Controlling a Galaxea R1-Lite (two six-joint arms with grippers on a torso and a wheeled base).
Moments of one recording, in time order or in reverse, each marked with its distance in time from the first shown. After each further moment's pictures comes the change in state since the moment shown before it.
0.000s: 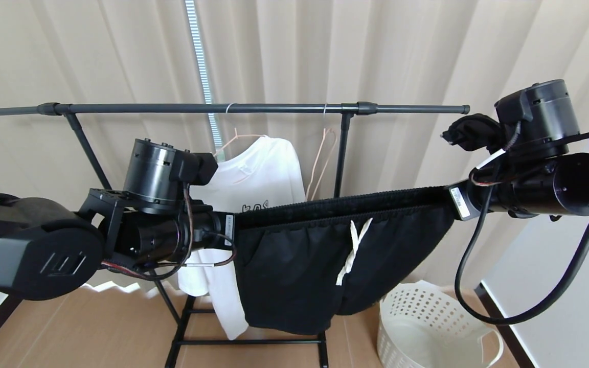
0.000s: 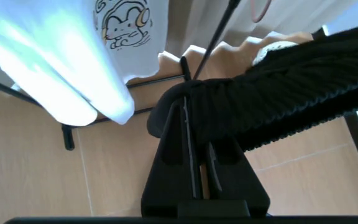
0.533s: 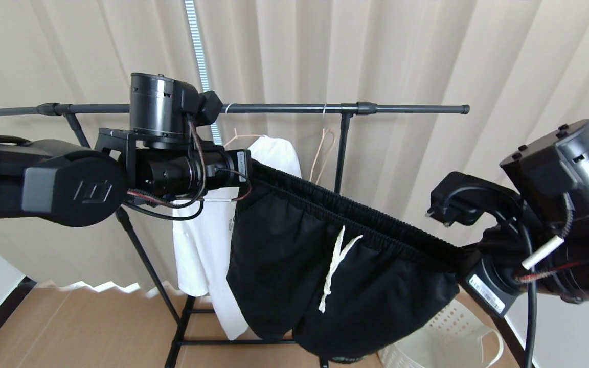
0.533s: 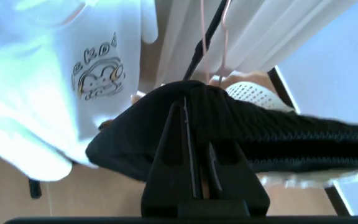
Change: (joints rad) left arm 0.044 0.102 -0.325 0.003 -0.113 -0.019; right arm 0.348 -0.171 0.120 0.288 0.008 -0.063
